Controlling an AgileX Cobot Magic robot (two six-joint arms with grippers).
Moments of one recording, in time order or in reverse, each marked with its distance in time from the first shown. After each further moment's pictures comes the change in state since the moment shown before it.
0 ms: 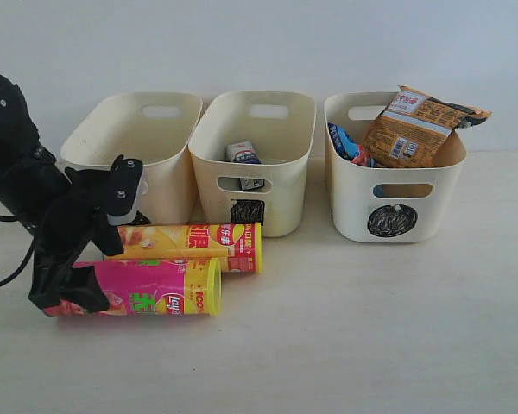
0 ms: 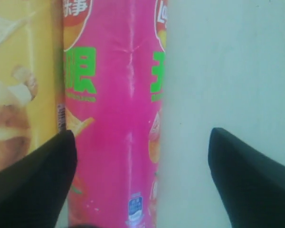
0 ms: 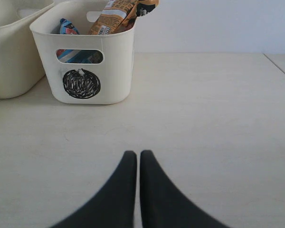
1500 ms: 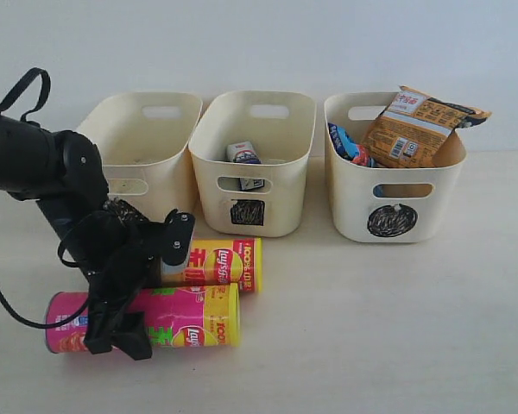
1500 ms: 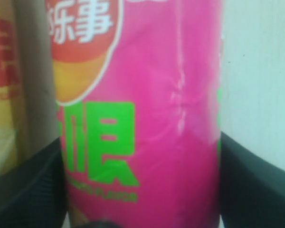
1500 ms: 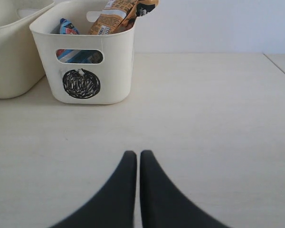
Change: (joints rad) left arm -0.119 0.165 -0.005 -0.048 -0.028 -0.044; right arm 0.000 0.000 0.000 0.000 0.000 0.002
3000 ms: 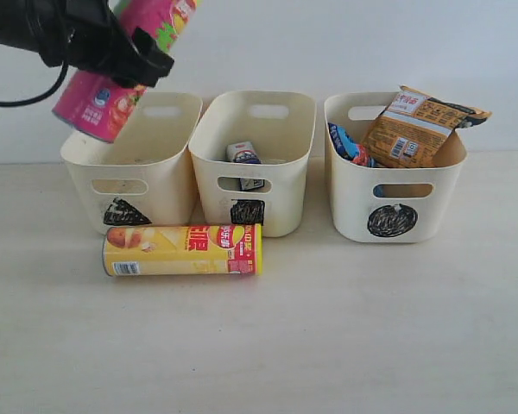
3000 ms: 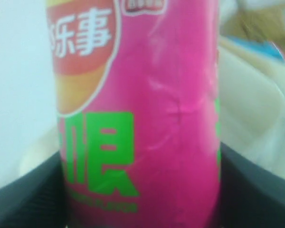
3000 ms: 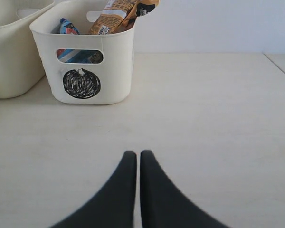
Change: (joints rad) left arm 0.037 -0.364 -0.174 0.003 -0.530 -0.739; right arm 0.000 0.000 0.000 0.000 0.000 0.000
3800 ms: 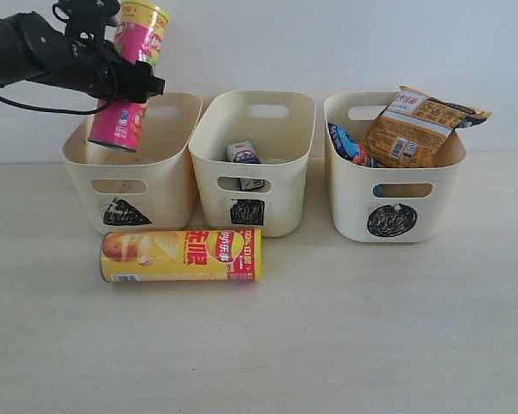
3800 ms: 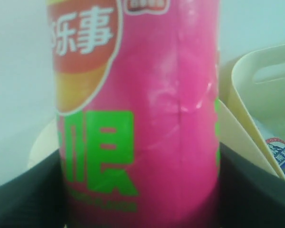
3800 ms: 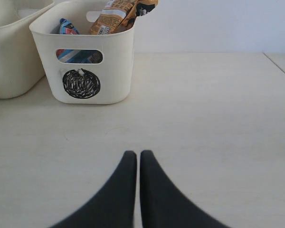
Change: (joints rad) left arm 0.150 0.547 -0.453 0.000 -0.054 -0.239; right arm 0.000 0.000 0.000 0.000 0.000 0.002
